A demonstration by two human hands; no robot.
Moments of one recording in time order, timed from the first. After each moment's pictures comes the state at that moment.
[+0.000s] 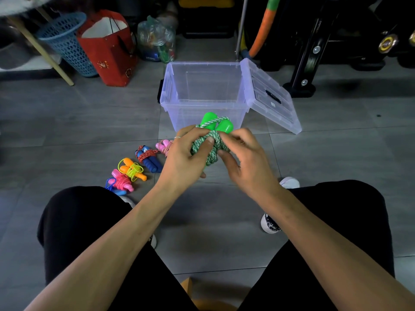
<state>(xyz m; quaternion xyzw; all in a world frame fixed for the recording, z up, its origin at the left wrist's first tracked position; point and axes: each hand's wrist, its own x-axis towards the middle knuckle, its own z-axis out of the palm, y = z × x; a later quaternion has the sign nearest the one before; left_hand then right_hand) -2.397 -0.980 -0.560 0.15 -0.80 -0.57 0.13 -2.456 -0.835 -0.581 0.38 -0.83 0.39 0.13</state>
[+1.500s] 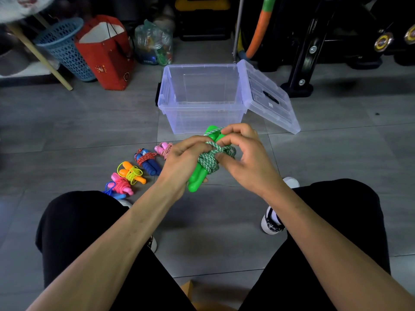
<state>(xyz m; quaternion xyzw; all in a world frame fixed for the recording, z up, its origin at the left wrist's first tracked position) -2.400 -0.968 -0.541 0.29 -0.63 -0.72 0.01 -2.460 -0.833 -0.563 0.29 -0.82 0.49 -0.04</state>
